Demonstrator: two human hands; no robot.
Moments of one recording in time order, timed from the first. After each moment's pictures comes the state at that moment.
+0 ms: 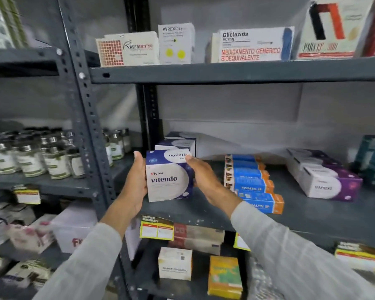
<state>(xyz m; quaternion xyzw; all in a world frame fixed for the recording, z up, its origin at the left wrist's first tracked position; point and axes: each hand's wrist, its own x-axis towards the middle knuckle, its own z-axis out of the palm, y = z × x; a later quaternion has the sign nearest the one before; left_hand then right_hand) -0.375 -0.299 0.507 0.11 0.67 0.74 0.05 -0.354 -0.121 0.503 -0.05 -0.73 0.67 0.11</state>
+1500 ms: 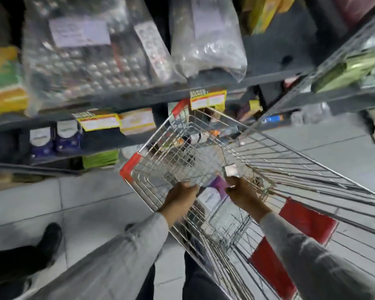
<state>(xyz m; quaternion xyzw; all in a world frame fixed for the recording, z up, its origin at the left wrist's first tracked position) 0.027 0.075 0.001 0.09 0.81 0.21 0.53 0.166 0.232 -0.072 -0.49 -0.73 0.44 -0.20</state>
